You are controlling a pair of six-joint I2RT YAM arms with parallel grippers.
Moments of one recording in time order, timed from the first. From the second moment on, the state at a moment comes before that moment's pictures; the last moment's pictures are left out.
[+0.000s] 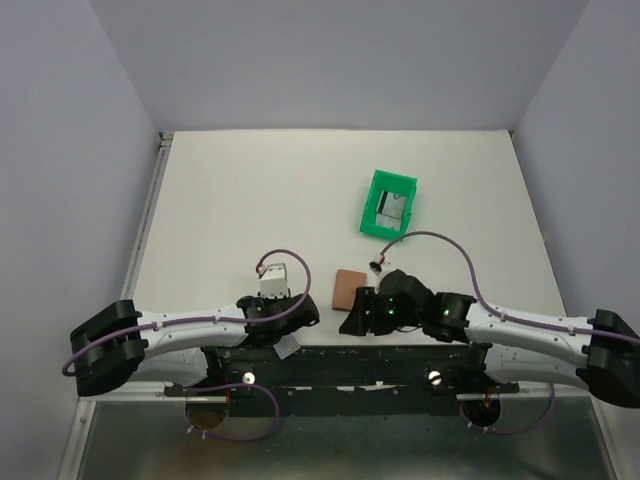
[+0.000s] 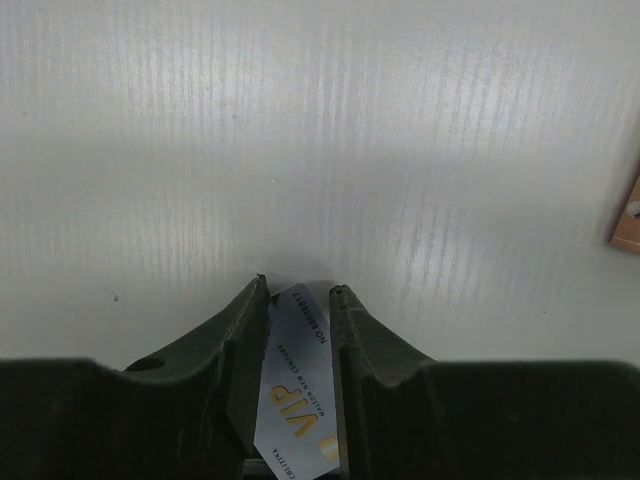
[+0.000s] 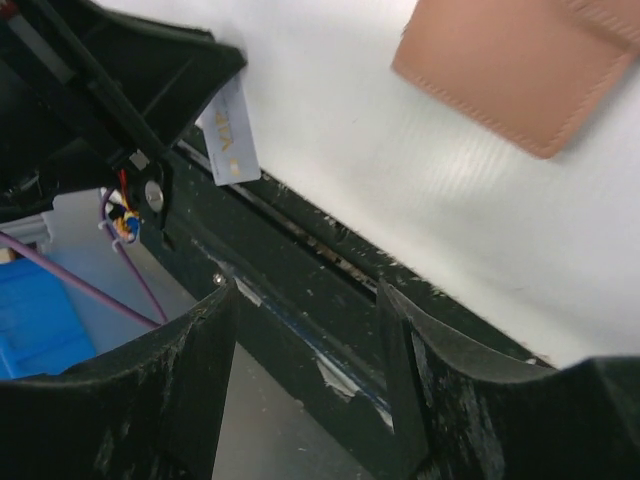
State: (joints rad) left arm -1.17 1.18 0.51 -0.57 -0.56 -1.21; right arm 1.05 1.01 0.51 -0.20 -0.09 0.91
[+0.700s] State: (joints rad) left arm -1.17 1.09 0.48 -0.59 -0.49 -1.18; right arm 1.31 1.46 0.54 0.21 0.04 1.25
